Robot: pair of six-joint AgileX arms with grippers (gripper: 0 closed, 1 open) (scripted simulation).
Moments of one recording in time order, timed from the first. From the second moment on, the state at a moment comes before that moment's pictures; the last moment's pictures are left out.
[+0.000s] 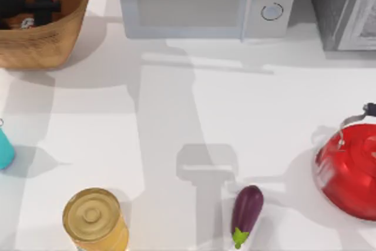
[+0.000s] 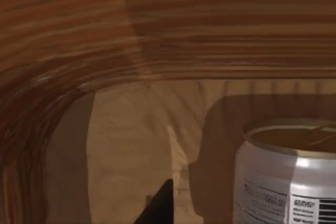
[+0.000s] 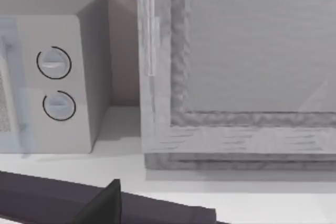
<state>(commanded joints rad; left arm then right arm) 0.05 2.73 2.57 -1.22 0.08 0.08 0.00 0.00 0.00 0.00 0.00 0.00</state>
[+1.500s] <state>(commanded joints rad) -0.01 2.24 2.13 -1.02 0.14 0.04 0.00 0.00 0.00 0.00 0.00 0.00</state>
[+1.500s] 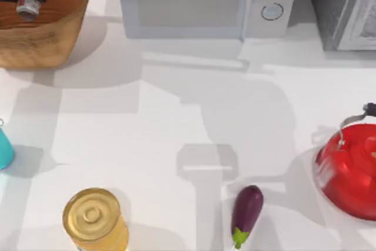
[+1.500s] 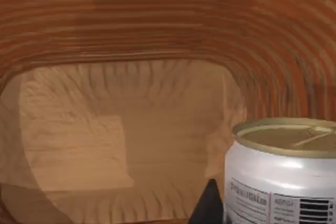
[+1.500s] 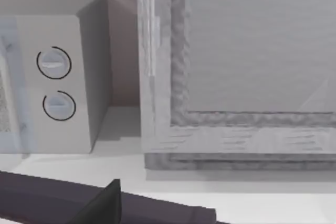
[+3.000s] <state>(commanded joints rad) 0.00 0.00 0.00 0.00 0.00 0.00 0.00 0.00 0.00 0.00 0.00 0.00</state>
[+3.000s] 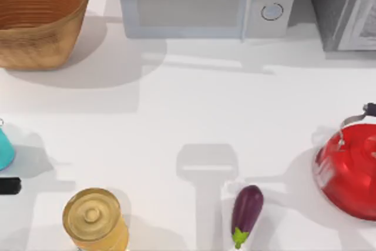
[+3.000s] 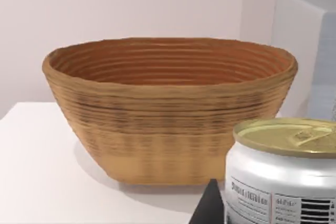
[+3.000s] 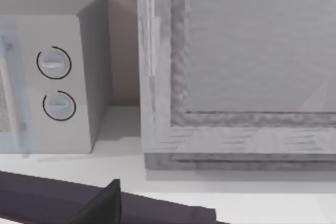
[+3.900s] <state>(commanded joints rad) -0.07 0.51 0.21 0.28 0.25 0.01 0.00 0.00 0.00 0.00 0.00 0.00</state>
